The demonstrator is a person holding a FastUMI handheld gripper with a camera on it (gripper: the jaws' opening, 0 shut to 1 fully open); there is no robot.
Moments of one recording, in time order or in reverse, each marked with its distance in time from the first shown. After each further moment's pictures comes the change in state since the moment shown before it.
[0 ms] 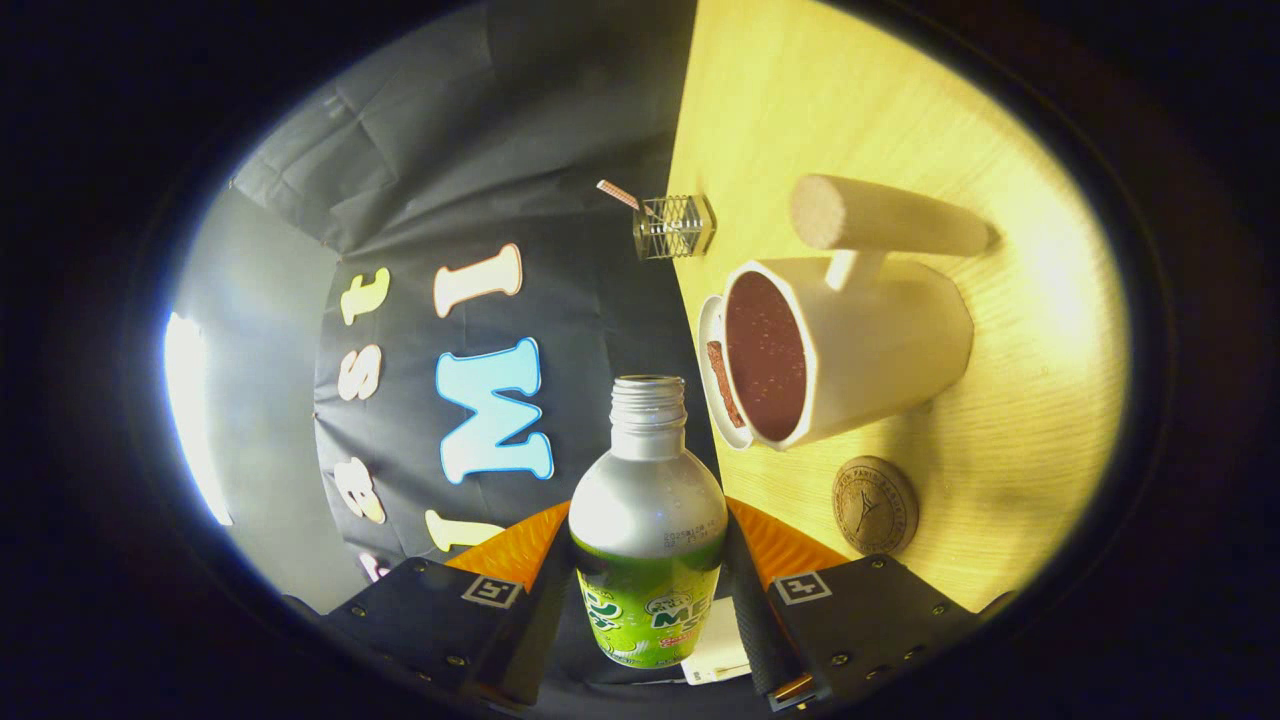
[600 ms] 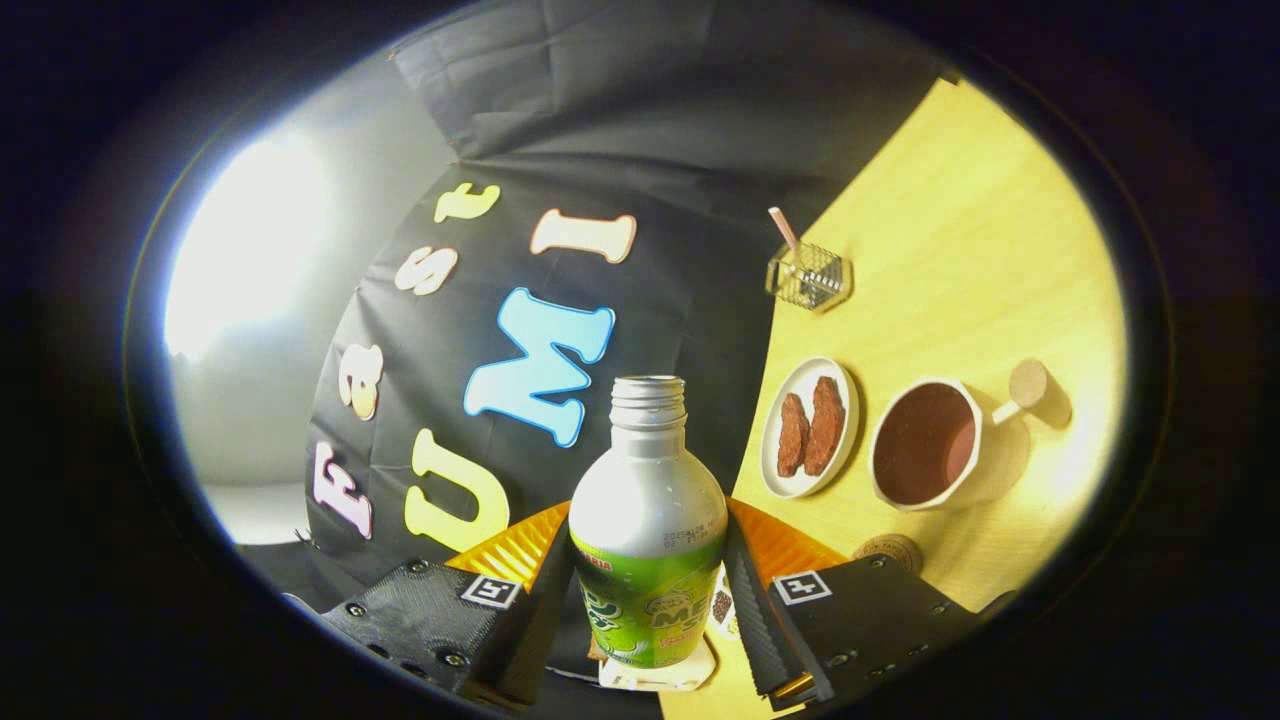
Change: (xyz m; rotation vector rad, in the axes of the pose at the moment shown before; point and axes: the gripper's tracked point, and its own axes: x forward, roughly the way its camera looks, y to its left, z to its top) arm -0.006 0.069 -0.007 -0.452 -0.015 0.084
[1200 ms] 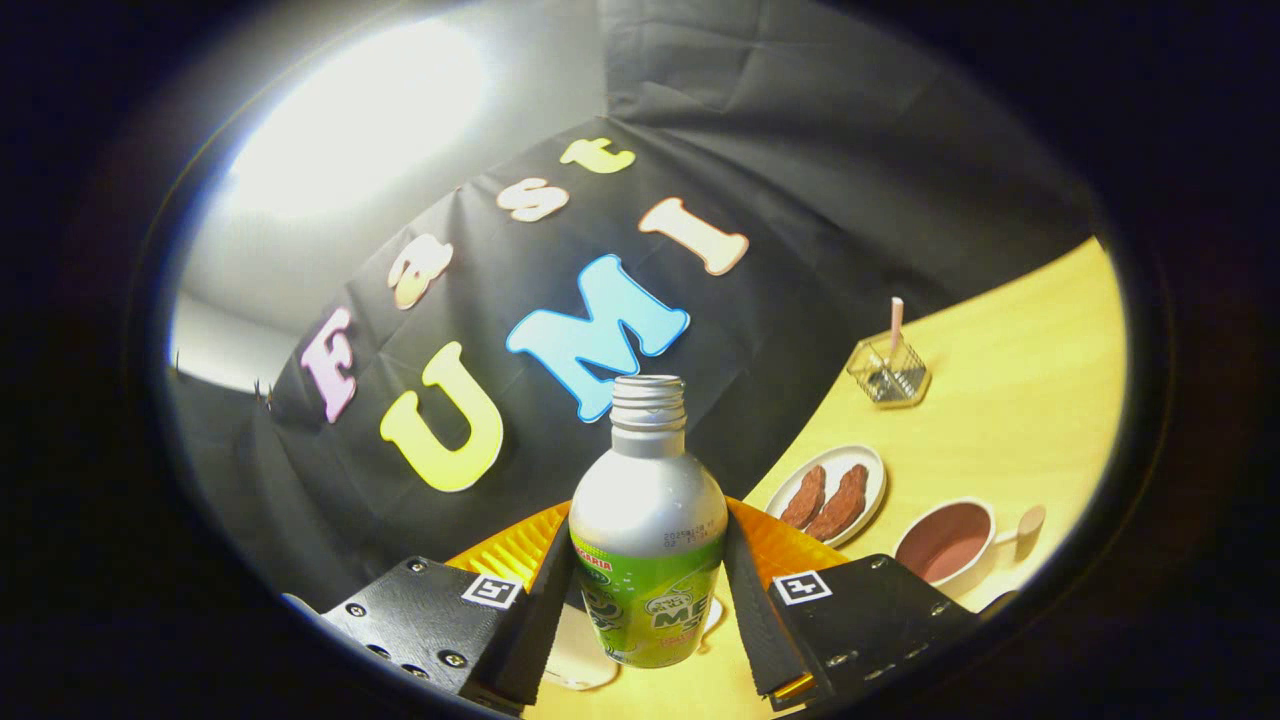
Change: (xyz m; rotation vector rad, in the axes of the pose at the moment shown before) arm 0.005 0.040 -0.004 -0.496 -0.010 0.041
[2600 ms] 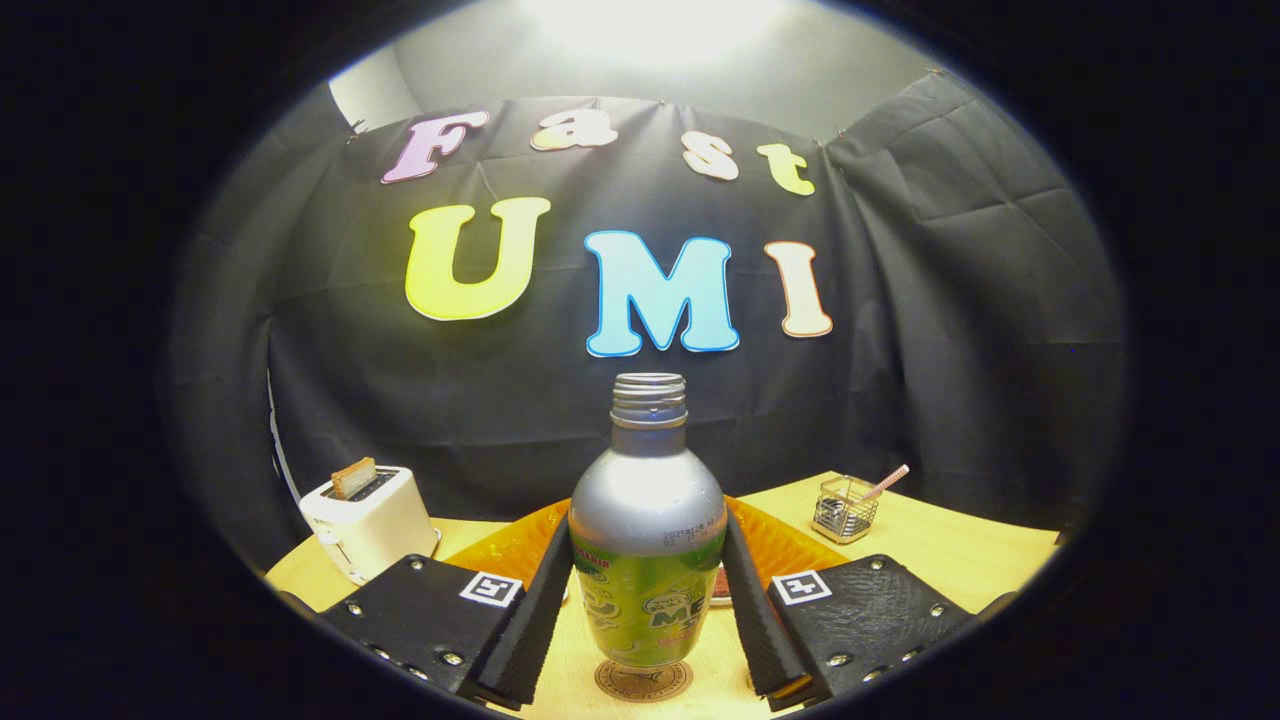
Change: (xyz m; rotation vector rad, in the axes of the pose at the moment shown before) arm 0.019 0.006 -0.030 -0.678 0.074 -0.066
